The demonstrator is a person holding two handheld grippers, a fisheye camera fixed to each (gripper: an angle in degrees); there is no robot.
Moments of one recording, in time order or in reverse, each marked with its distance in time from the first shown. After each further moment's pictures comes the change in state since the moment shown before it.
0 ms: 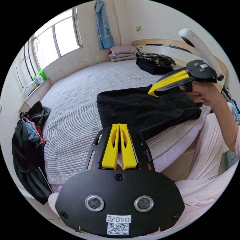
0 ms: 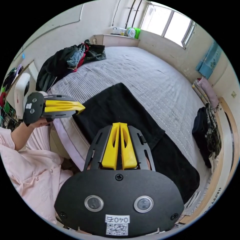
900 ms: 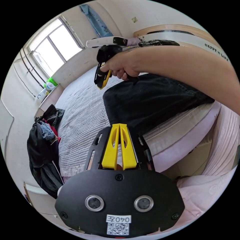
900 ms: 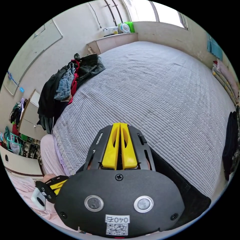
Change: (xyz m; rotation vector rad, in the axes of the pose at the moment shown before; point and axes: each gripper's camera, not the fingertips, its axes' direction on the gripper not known) left arm 0.085 0.022 0.020 -0.084 -0.195 0.080; right arm 0.066 -0.179 0.175 -0.084 -0.287 0.157
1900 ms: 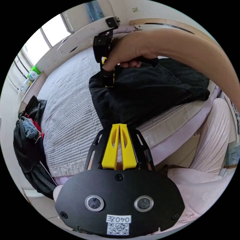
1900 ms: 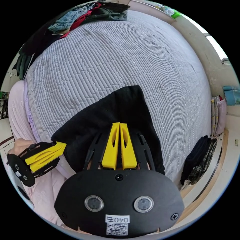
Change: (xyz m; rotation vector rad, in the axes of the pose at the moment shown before) left arm -0.020 0.045 0.153 -0.166 0.187 0.019; right arm -0.083 -0.029 0.124 -0.435 0.402 -0.325
